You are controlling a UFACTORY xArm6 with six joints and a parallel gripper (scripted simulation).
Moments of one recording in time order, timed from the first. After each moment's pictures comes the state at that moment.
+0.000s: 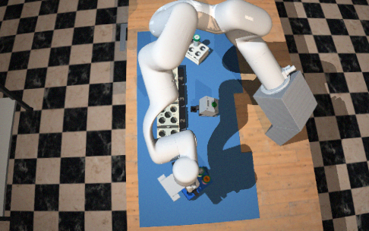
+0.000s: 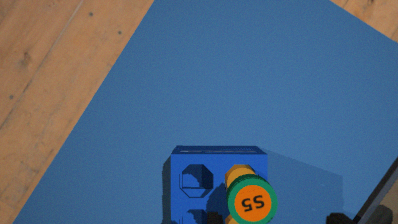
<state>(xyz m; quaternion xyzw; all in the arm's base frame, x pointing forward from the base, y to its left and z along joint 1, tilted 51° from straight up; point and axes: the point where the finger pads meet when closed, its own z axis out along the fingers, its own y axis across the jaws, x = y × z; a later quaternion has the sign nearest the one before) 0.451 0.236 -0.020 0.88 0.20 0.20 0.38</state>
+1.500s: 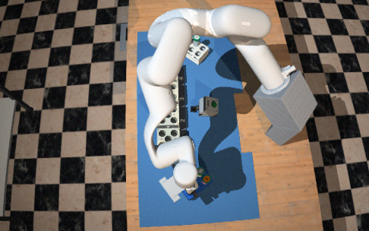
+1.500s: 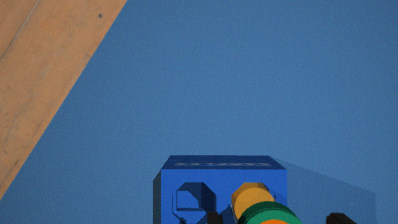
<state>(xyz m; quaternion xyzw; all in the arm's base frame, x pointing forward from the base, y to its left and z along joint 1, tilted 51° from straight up) 0.483 0.199 -0.059 0.88 0.20 0.20 0.38</state>
